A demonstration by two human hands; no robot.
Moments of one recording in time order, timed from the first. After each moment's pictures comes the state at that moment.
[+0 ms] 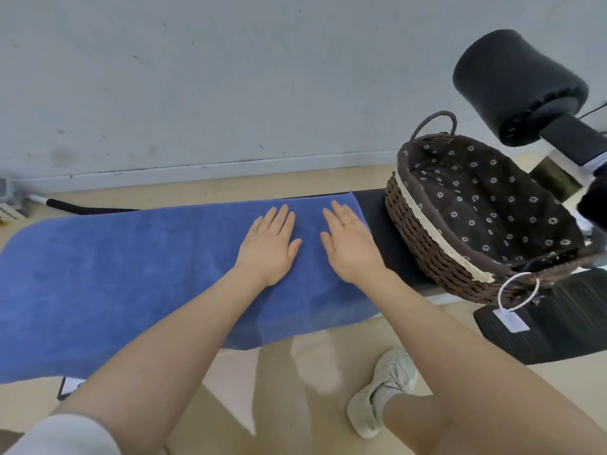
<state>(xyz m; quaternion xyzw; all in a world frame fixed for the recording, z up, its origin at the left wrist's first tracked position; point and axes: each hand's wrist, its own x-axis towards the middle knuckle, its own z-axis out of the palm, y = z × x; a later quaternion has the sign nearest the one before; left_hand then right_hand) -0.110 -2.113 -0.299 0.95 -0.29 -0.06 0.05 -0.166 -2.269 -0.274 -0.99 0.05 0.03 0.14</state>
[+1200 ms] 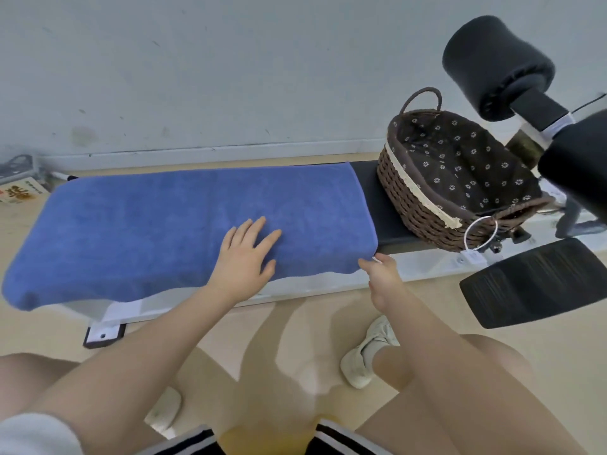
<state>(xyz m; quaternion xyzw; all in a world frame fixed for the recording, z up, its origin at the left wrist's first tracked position) -0.217 -2.042 -0.306 0.96 -0.27 -0.01 0.10 -0.282 -2.280 -0.326 -0.59 0.43 0.01 0.68</state>
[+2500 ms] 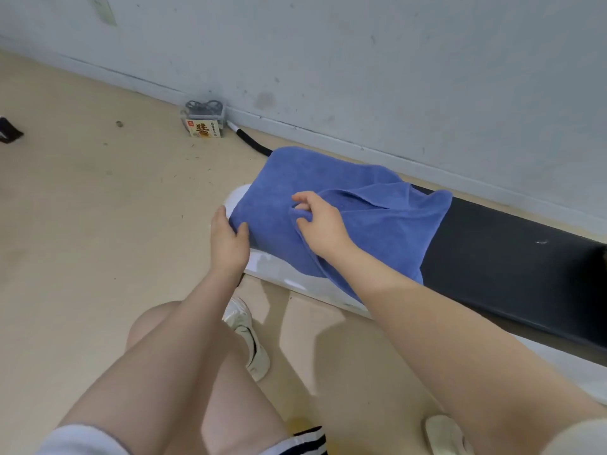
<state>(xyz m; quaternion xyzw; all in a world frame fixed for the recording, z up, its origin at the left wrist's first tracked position) -0.217 -1.774 -0.306 0.78 0.26 0.12 0.55 -0.165 -1.915 -0.273 -0.88 -0.12 0.11 0.45</state>
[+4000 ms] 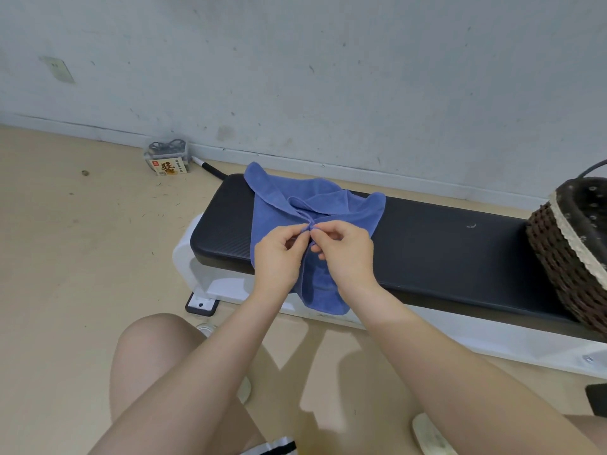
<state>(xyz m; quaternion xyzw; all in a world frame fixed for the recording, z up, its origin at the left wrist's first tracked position) -0.224 -1.918 -0.252 0.80 0.08 0.14 0.57 -0.216 -2.019 -0.233 -0.78 0.07 -0.02 0.62</state>
